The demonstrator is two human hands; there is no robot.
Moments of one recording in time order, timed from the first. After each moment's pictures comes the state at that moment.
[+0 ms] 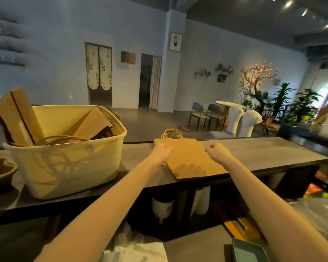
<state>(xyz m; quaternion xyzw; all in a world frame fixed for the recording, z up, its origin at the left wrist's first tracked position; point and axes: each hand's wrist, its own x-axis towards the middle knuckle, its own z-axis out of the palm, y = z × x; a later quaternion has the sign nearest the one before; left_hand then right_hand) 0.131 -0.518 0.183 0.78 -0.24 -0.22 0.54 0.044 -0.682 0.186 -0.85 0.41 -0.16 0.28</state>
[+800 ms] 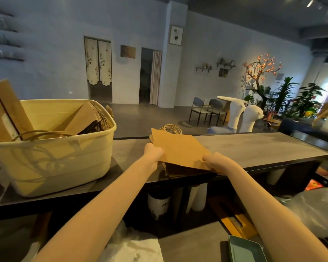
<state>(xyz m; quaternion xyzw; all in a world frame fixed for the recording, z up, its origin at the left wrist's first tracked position) 0.142 -0.550 0.156 0.72 -0.11 -0.25 0.64 0.035 -0.709 0.158 -0.84 0.46 0.01 0.29</state>
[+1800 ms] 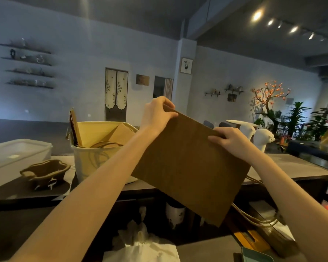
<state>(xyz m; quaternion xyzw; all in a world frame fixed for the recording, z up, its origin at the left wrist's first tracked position) 0.098 -0.414 0.298 0.73 -0.38 0.24 0.52 -0.037 -0.603 0.274 -0.95 0.07 -0.26 0.16</state>
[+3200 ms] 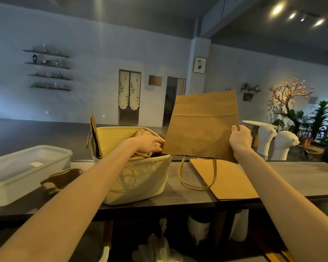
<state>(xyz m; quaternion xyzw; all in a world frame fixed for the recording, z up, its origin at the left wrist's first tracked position) 0.226 -0.366 0.259 0.91 -0.42 0.01 0.05 0.091 -0.591 0.266 -0.72 0.33 -0.46 0.41</state>
